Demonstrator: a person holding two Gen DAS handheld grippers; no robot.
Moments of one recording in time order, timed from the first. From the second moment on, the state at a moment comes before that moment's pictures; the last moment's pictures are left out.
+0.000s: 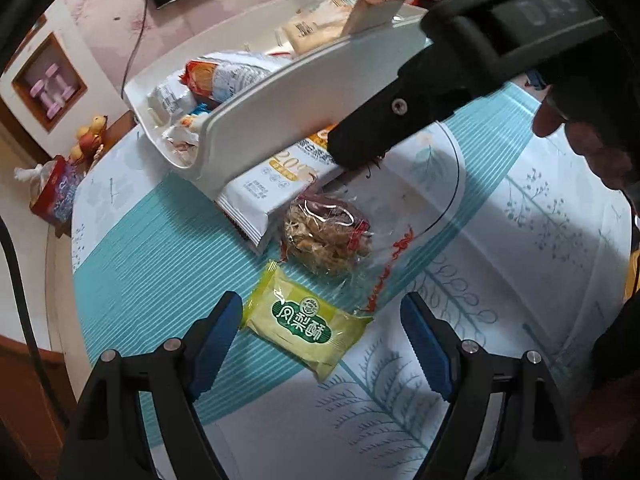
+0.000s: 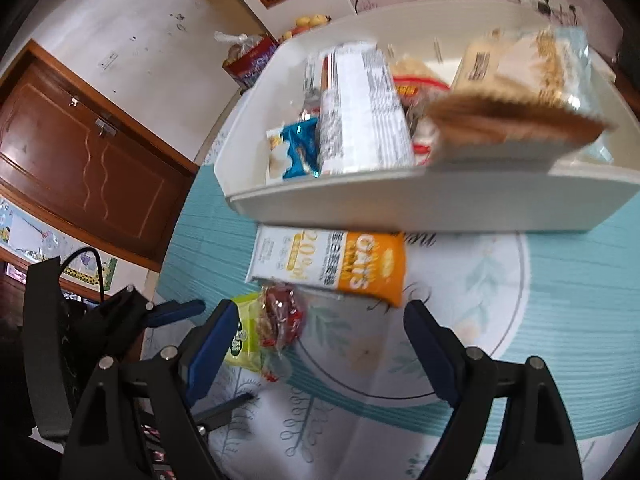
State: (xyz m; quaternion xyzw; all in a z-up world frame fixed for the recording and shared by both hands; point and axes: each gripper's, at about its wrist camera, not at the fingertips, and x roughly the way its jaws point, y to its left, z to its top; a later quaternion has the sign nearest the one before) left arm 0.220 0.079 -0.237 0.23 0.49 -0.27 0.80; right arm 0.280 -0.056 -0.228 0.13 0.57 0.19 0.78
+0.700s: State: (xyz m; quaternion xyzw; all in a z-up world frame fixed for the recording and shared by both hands) left arm 0.248 0.092 -0.268 0.23 0.52 -0.31 0.77; right arm 0.283 -0.025 -0.269 0.21 0.63 0.20 0.72
